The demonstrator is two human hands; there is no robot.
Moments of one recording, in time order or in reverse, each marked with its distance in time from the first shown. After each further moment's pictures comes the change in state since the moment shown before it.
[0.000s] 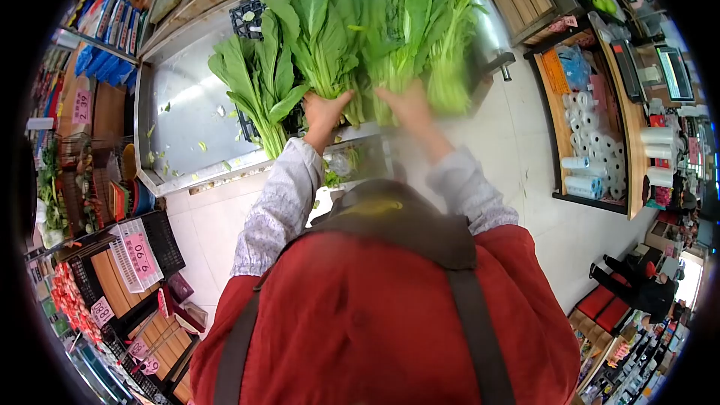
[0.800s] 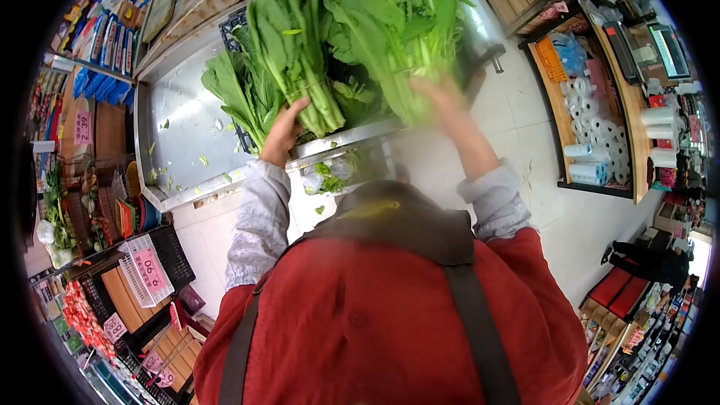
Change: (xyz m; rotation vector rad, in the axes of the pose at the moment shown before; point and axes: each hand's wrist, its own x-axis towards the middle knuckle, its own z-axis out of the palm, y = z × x) left_hand 0.034 -0.039 -0.054 -0.642 -0.517 -0.131; right_hand -0.015 -0.010 -0.085 0.519 -0.130 -0.056
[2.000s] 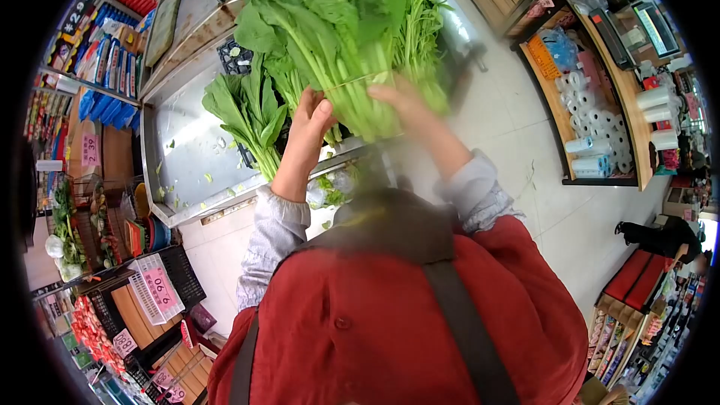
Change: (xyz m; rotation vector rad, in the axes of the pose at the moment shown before) left_hand -0.066 0.033 0.109 0.149 -0.101 0.474; right_hand -0.028 -0.047 0.039 0.358 -0.376 -0.021
